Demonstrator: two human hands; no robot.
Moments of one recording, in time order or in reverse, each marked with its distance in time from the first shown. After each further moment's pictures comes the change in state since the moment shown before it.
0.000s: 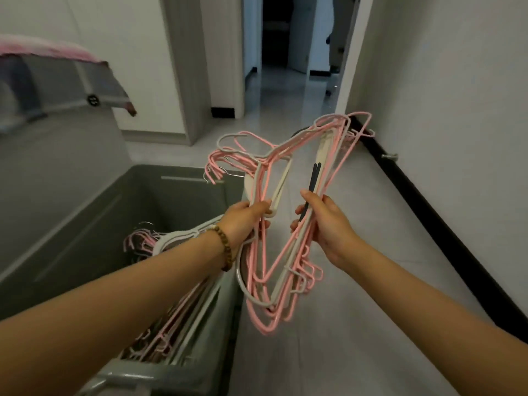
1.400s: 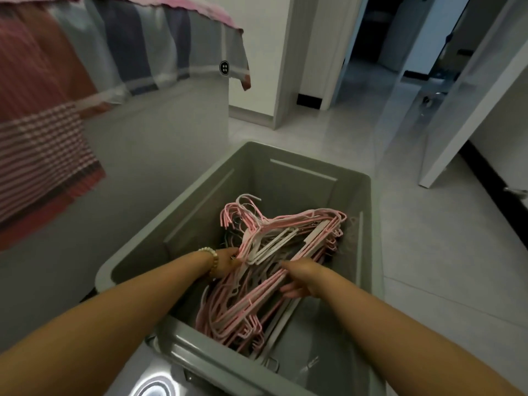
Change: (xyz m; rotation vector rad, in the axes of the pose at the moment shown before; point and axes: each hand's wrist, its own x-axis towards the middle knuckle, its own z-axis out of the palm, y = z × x) left_hand 0.055 -0.162 -0.262 0.754 -0.149 -0.342; right_hand 0.038 0.152 0.226 -0.676 -0.325 0.628
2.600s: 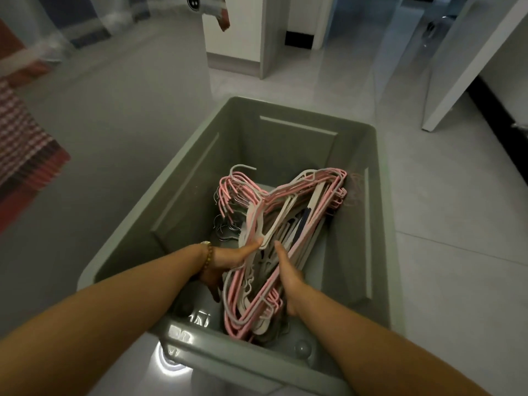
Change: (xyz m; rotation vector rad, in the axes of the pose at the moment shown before) left_hand 0.011 -0.014 0.034 -0.350 -0.625 -0.249; right_hand 0.008 0.051 0.064 0.587 0.014 0.210
